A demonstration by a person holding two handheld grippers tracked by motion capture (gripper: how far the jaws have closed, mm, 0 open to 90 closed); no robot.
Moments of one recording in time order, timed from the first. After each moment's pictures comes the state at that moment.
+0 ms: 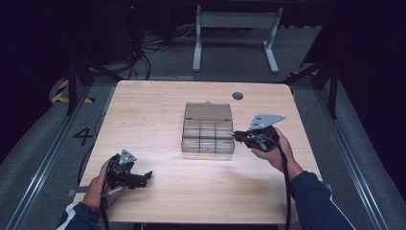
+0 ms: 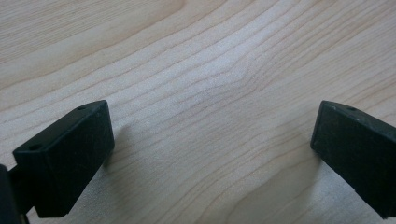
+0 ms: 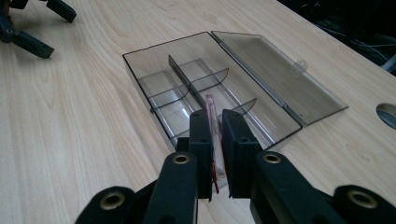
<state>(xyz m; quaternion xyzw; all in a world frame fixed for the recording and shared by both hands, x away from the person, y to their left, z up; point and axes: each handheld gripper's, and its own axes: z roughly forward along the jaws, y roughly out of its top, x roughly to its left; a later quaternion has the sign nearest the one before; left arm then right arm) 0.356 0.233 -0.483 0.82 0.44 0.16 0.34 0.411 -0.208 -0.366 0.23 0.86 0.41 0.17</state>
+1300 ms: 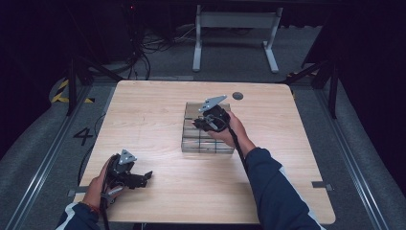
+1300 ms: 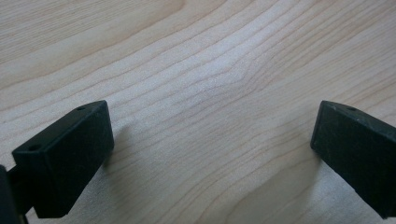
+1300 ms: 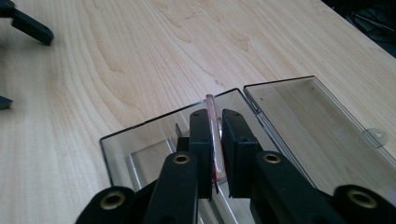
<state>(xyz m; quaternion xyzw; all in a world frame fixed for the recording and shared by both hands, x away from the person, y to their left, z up) 0.356 0.233 -0.483 0.82 0.44 0.16 0.34 0.490 -0.085 -0.385 0.21 0.89 0.37 0.14</state>
